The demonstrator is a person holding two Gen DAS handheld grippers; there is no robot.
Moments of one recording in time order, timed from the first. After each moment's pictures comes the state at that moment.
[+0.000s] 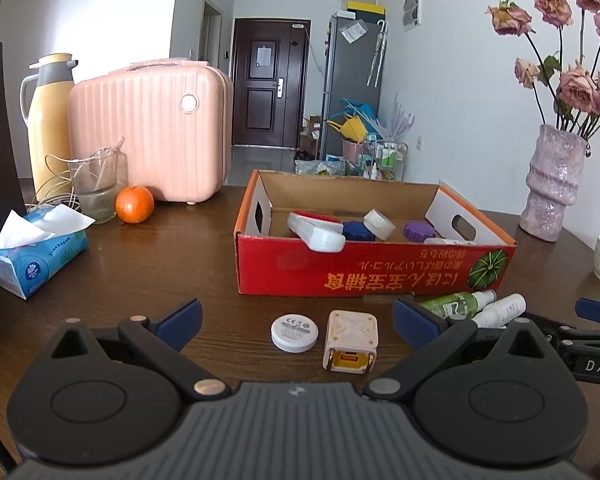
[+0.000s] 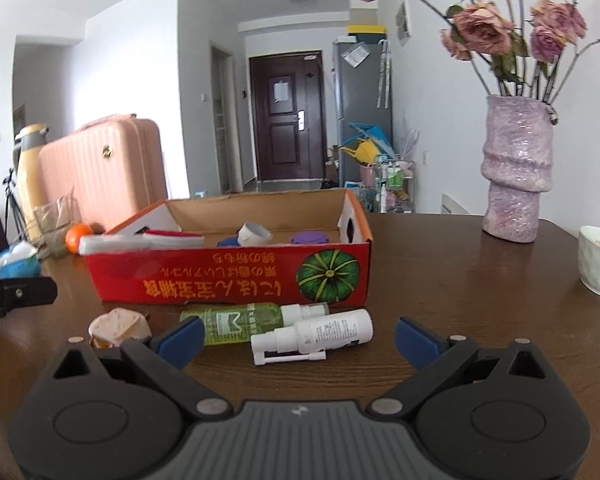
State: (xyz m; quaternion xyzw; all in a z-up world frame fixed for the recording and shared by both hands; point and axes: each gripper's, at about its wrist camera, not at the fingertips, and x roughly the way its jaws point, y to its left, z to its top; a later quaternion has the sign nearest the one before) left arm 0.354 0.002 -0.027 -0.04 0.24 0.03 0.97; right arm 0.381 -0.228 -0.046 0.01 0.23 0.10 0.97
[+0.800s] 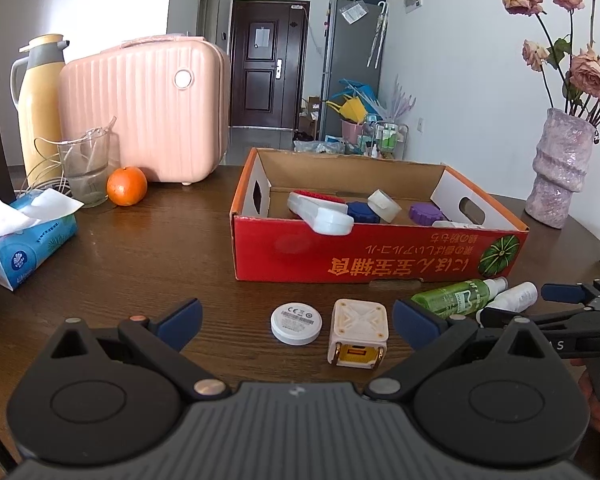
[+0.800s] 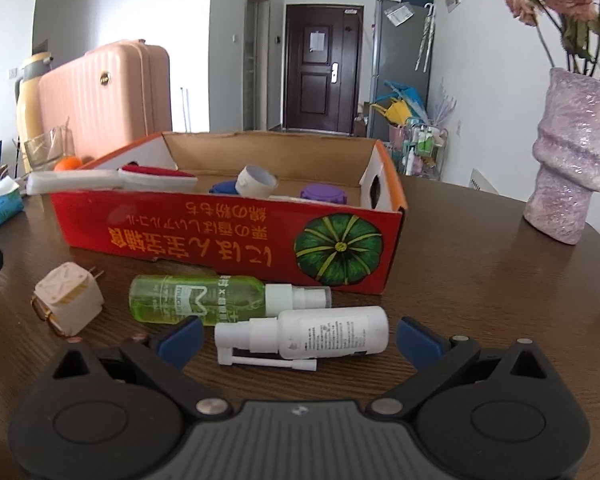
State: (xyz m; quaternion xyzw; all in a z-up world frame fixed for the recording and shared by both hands) left arm 0.374 0.006 -0.038 -0.05 0.27 0.03 0.96; right arm 0.454 -0.220 -0.075 -0.05 0.30 0.14 0.94
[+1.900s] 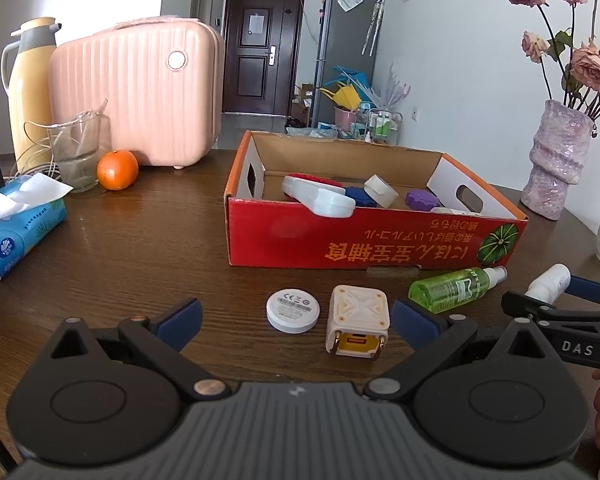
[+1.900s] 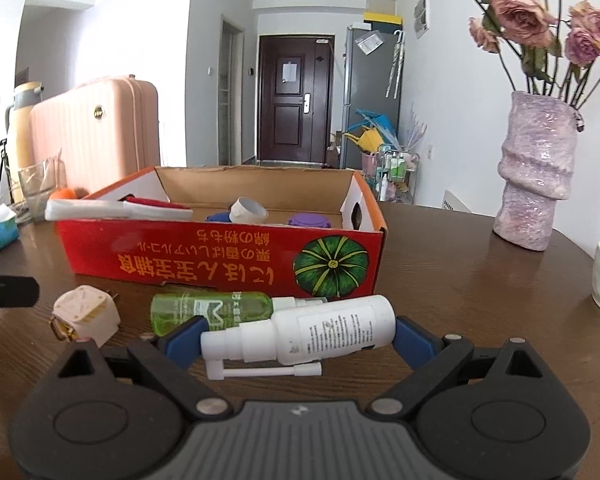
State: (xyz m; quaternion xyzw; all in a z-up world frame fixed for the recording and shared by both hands) left arm 0.380 0.011 -0.046 -0.05 0.29 0.01 0.96; right arm 0.410 -0.217 -0.059 -0.02 0.24 0.09 0.97
